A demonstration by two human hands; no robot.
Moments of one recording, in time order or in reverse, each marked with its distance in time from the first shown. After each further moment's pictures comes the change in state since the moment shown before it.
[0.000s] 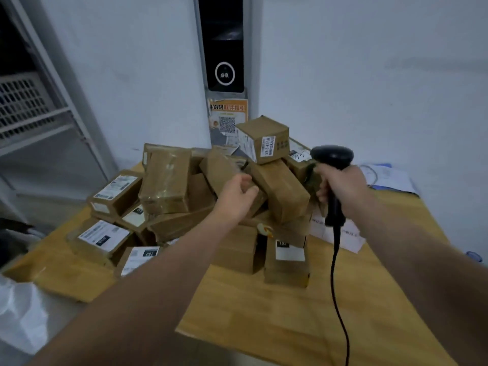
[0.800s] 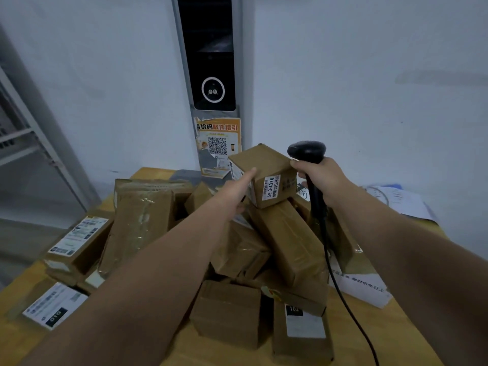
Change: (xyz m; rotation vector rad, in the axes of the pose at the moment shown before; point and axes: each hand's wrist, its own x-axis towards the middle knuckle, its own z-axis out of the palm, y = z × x) left_hand 0.201 0.004 0.006 -0.435 -0.111 -0.468; right_hand 0.157 -0.048 0.076 0.057 -0.138 -0.104
